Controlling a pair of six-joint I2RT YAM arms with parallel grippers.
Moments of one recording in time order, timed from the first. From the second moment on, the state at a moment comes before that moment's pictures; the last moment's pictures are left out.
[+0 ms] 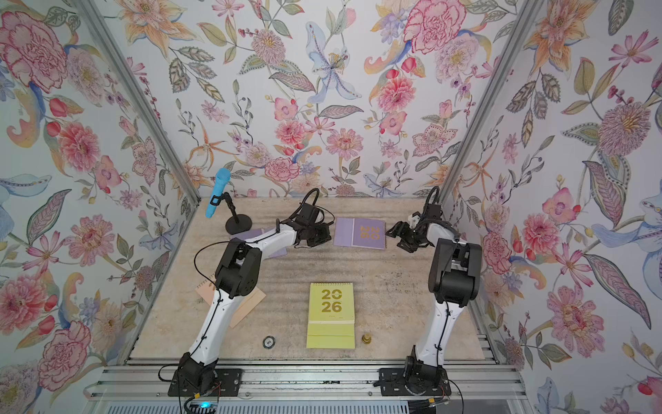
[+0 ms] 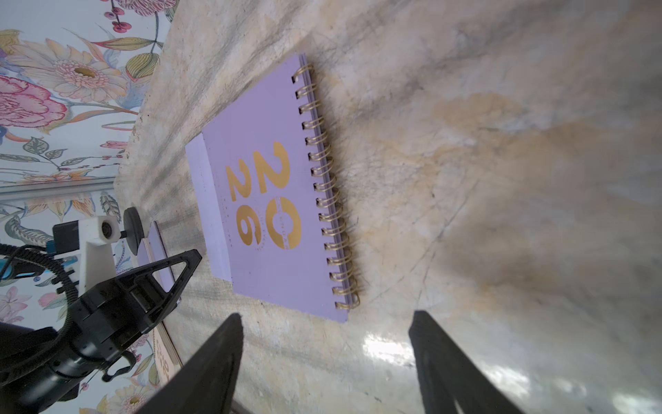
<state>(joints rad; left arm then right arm) -0.54 2.50 2.02 -0.37 0.29 -0.77 -0.17 2.09 1.50 -0.53 -0.63 0.38</state>
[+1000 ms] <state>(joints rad) -0.53 2.57 2.10 -0.37 0.40 -0.80 -0.06 2.25 1.62 -0.52 -0.88 0.38</state>
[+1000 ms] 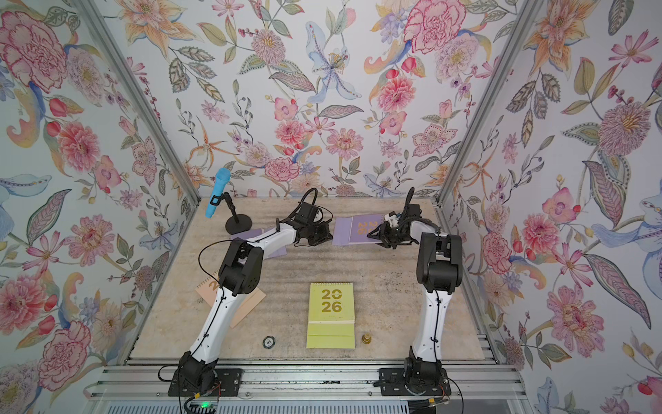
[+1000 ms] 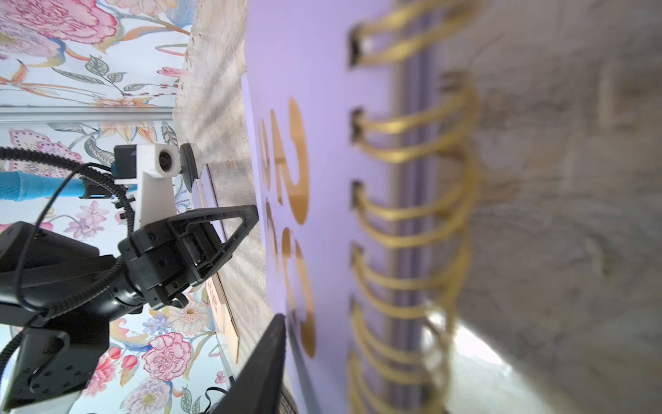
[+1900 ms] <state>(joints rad) -0.51 2.07 1.92 -0.34 0.42 -0.51 0.00 1.64 1.30 -0.50 -0.88 0.29</state>
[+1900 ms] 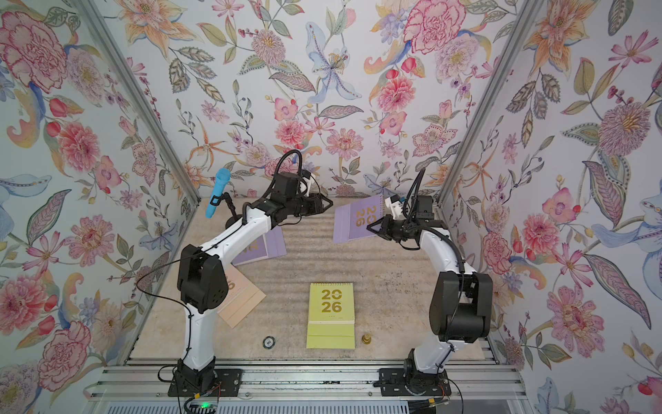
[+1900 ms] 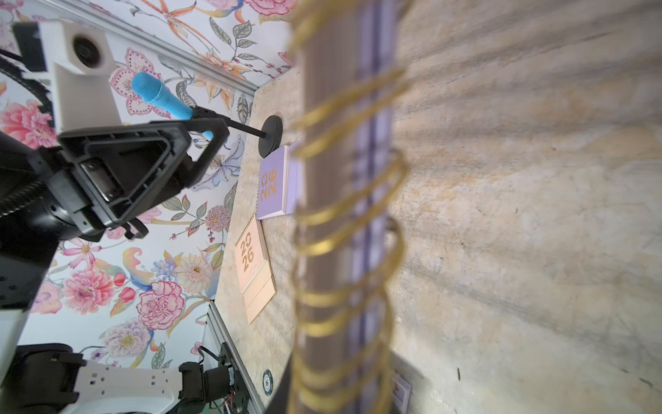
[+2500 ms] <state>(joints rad) -0.51 1.53 1.27 0.26 0.63 -0.02 0.11 1.20 0.91 -0.23 -0.85 0.00</state>
